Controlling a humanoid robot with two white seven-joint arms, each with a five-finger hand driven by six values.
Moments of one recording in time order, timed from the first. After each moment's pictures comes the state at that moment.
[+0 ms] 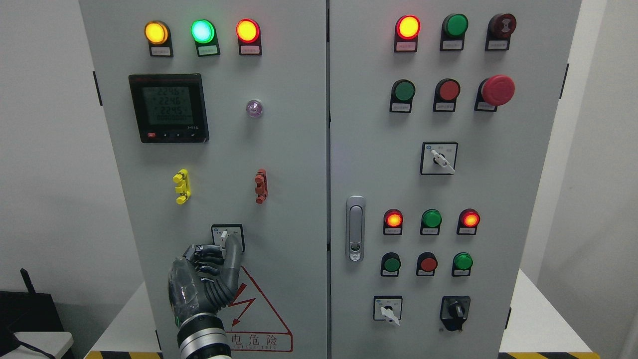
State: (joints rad) left arm -0.49 -0.10 -0.19 -1.80 -0.23 0.59 0.61; right arm 0.08 0.12 0.06 -0.14 0.00 0.09 0.12
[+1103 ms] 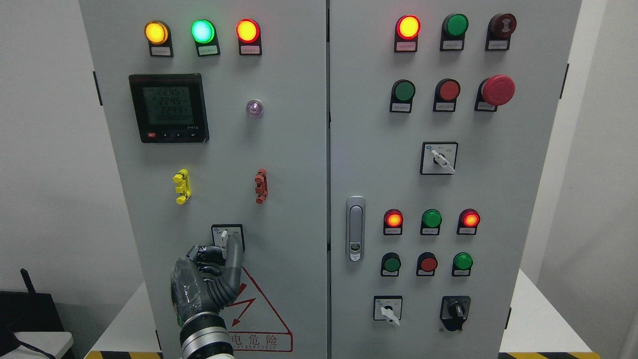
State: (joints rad) left arm -0.50 -0.10 -0.20 -1.80 -0.23 0.61 0.61; right arm 0.08 0.12 0.06 -0.13 0.00 0.09 0.12
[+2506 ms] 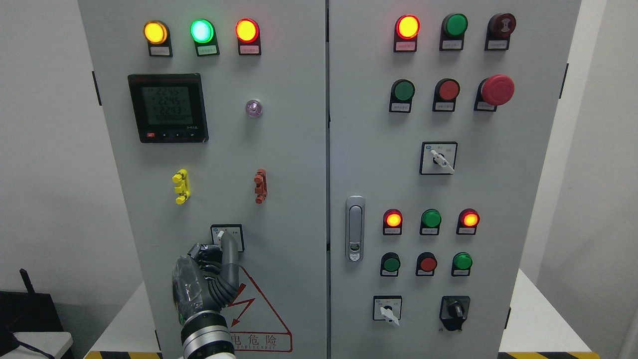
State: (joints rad) left arm -0.50 -0.10 -0.20 -1.80 -0.23 0.62 0.61; right arm 0.08 0.12 0.06 -0.14 0.00 0.09 0.12
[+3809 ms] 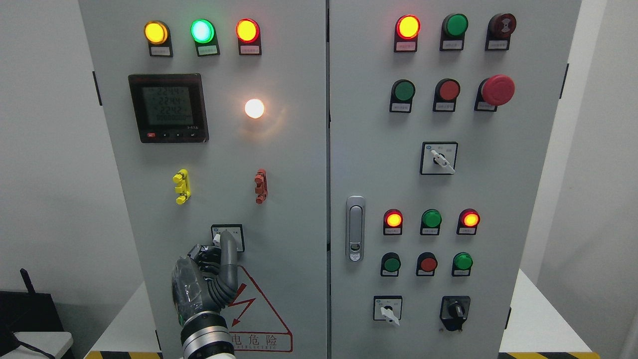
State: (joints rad) left arm -0.50 -0.11 -0.20 -1.80 -0.23 0.61 0.60; right arm 0.08 0.12 0.06 -0.13 0.00 0.09 0.12
